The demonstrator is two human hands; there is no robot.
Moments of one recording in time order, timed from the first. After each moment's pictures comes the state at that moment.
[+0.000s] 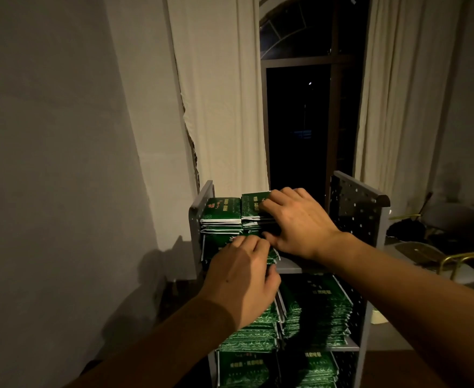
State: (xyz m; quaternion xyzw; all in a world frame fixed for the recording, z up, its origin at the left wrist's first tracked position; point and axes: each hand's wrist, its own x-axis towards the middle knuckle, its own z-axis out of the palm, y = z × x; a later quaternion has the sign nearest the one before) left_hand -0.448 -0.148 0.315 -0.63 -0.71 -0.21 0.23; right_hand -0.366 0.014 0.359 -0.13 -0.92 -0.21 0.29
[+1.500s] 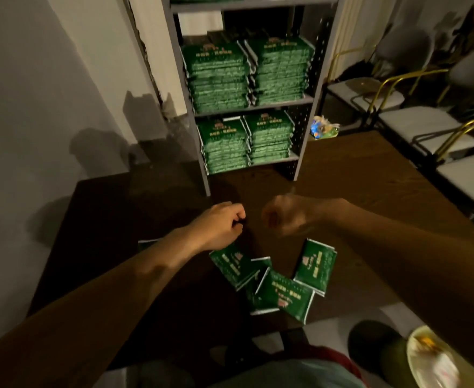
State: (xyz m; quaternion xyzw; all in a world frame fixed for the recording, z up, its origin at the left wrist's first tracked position) left_hand -0.395 -0.324 0.048 -0.64 -0.72 -0.11 -0.25; right_hand -0.220 -0.193 0.068 -0.23 -0.92 0.27 -0.18
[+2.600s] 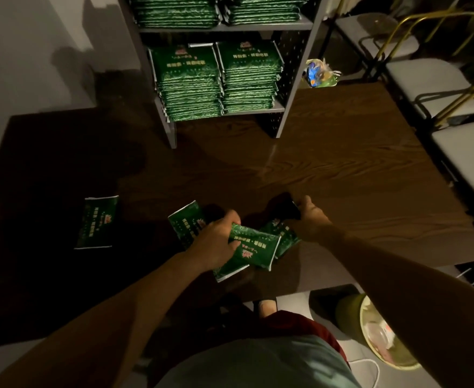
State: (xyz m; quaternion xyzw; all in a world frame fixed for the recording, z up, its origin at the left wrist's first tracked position) left_hand -0.305 -0.327 -0.069 -0.50 -0.75 -0.17 -0.40; right_hand -0.120 -0.166 -0.075 -0.58 -0.72 0.38 -0.07
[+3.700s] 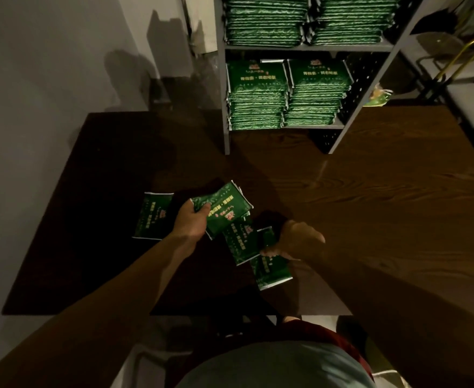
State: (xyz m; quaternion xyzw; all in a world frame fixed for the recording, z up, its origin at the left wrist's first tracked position) left_hand -0.420 -0.366 -0.061 -0.03 -0.77 -0.49 -0.41; right_hand -0.235 -0.236 -0.054 -0.50 -0.76 0.30 -0.27
